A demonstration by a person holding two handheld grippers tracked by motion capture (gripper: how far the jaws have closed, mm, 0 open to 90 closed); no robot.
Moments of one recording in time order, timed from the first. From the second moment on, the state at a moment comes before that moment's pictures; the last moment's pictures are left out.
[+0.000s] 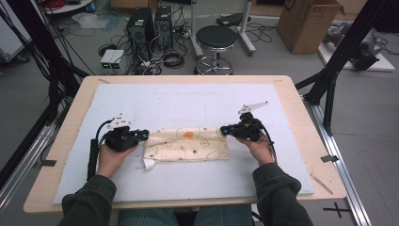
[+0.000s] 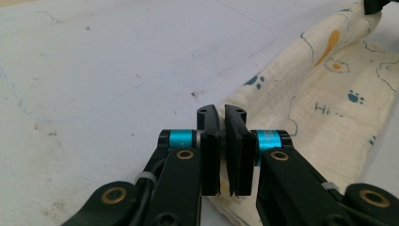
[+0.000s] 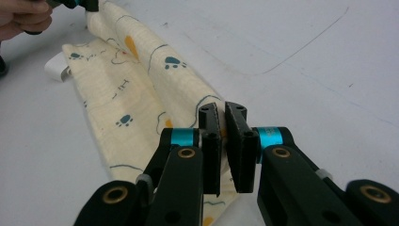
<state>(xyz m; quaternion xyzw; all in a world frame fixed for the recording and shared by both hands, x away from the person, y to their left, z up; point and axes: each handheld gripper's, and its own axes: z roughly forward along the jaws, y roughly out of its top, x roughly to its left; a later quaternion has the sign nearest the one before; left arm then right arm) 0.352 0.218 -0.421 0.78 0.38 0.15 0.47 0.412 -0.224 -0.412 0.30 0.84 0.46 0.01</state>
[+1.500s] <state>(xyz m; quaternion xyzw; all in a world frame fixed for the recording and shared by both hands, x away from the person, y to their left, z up) 0.316 0.213 -0.425 0.82 0.32 0.15 0.45 0.370 -0.230 -0.421 0.27 0.85 0.45 0.01</state>
